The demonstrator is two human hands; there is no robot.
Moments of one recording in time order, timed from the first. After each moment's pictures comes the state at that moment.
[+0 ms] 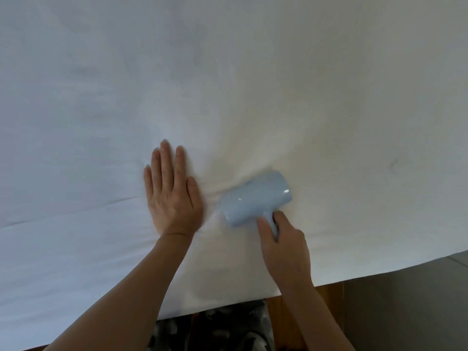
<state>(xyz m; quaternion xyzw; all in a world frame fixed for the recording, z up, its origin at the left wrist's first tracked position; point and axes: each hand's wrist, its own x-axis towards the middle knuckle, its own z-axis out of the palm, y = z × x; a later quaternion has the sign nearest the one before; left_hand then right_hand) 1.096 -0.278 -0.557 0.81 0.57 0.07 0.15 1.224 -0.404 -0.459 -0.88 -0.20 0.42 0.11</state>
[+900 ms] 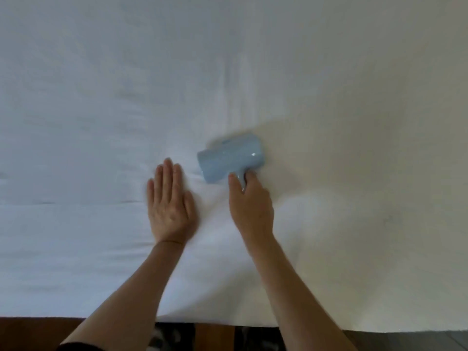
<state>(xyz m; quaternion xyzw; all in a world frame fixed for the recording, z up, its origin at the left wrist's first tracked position) 1.099 -0.276 -0.555 0.78 0.61 0.05 0.13 1.257 -0.285 -0.467 -0.85 -0.26 0.44 0.15</state>
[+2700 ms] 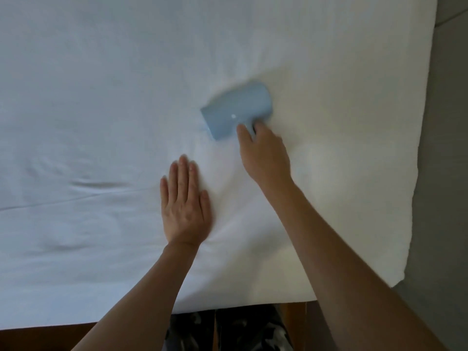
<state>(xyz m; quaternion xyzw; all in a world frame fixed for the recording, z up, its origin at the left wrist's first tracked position) 1.289 -0.373 -0.548 0.82 0.55 0.02 0.16 1.472 -0.323 -0.474 -0.86 -0.30 0.39 0.11</state>
